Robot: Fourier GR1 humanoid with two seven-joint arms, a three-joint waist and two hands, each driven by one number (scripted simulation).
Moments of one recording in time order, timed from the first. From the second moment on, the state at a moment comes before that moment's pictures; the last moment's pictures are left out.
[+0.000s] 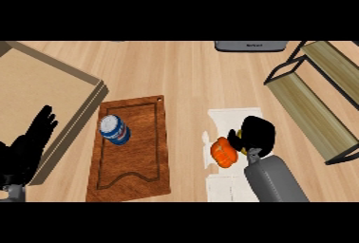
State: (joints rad) left arm 0.02 0.41 0.05 -1.45 0.20 0.05 0.06; right arm -0.32 -0.05 0.24 -1.21 1.20 0.22 0.83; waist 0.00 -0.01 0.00
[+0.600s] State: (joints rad) left arm 0.00 0.40 0.10 -1.43 0.17 0.00 0.08; right arm -0.28 -0.08 0.30 -1.29 1.30 0.20 0.80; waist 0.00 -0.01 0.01
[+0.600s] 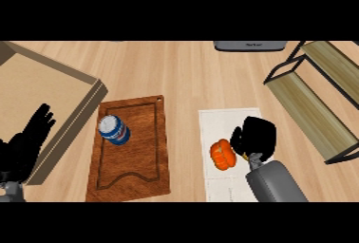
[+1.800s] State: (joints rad) left arm 0.01 0.37 0.12 -1.43 0.15 -0.02 0.07; right arm -0.68 -0.01 0.06 -1.62 1.31 0.07 1.17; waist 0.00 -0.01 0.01
